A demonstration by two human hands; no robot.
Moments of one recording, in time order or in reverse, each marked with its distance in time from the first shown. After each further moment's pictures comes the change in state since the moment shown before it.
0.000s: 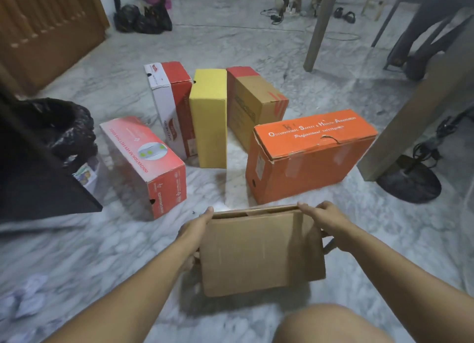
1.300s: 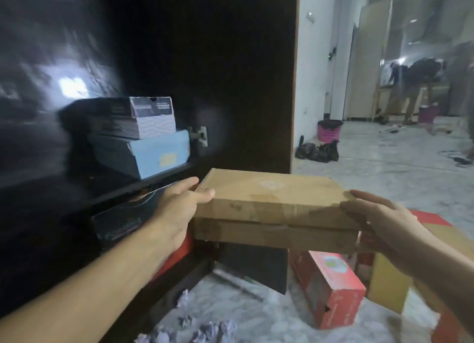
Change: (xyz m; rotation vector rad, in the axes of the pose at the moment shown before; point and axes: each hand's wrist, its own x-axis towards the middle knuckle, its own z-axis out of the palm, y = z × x) left_hand -0.329 0.054 -0.368 -0.549 0.635 0.869; right_hand -0.327 -0.259 0.125 0.304 -0.437 -0.888
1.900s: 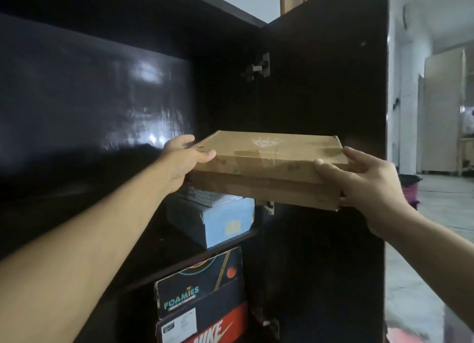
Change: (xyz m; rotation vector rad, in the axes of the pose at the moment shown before) left_hand 0.117 0.203 -0.102 0.220 0.217 0.364; right_hand 0.046 -0.172 0.160 0.076 -0.073 -0.562
